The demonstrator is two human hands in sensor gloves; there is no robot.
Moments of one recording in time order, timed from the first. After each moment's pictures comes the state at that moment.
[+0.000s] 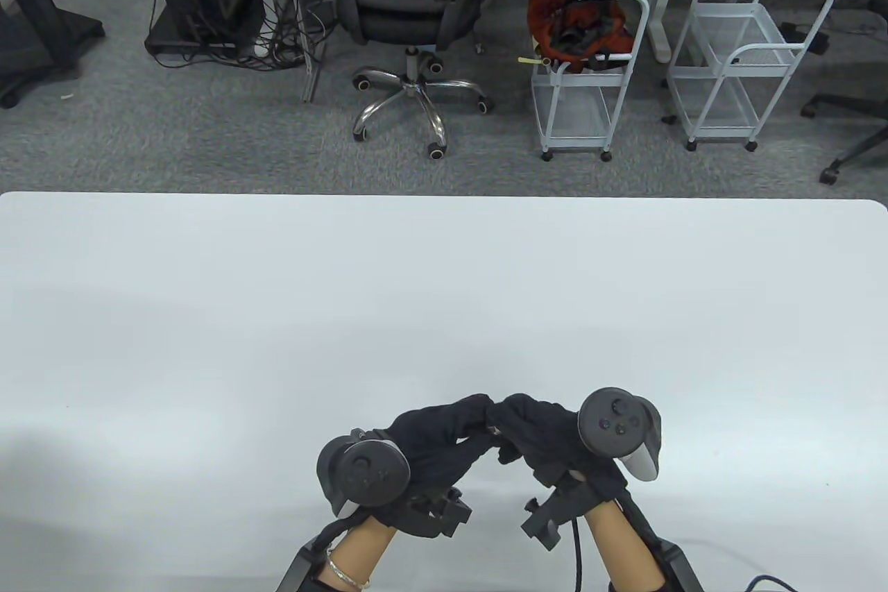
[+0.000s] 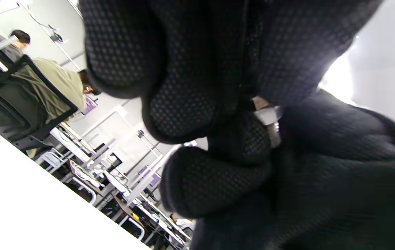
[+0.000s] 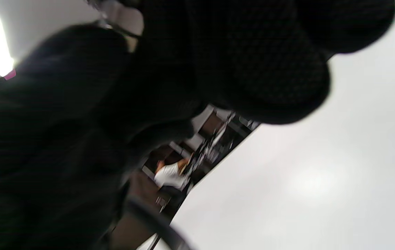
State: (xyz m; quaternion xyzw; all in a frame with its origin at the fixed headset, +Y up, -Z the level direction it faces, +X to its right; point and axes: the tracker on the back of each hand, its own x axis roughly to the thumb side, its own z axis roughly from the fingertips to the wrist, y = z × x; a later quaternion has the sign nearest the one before) left_hand -0.087 -0.679 -0.247 0.19 -0.26 0.43 0.84; right_hand 0.129 -0.683 -0.271 0.21 -0.04 0.85 0.48
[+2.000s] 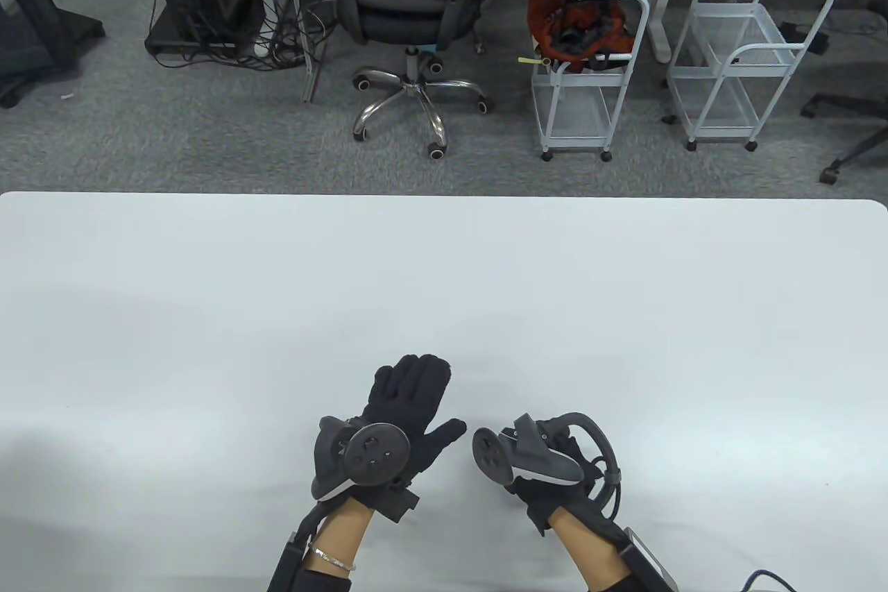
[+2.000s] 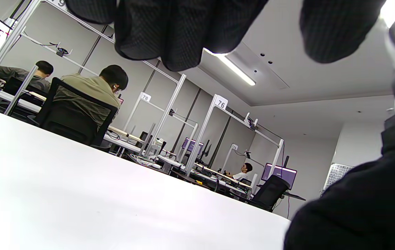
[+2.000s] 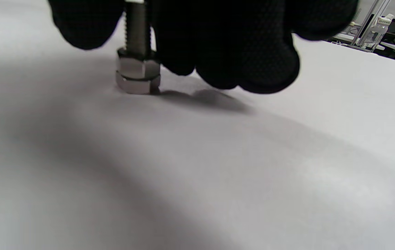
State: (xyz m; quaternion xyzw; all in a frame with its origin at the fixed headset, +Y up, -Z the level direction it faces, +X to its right) left_hand -0.114 -0.709 -0.273 0.14 -0.23 0.25 0.93; right_hand 0.082 -0.743 -0.276 0.20 0.10 0.97 -0.09
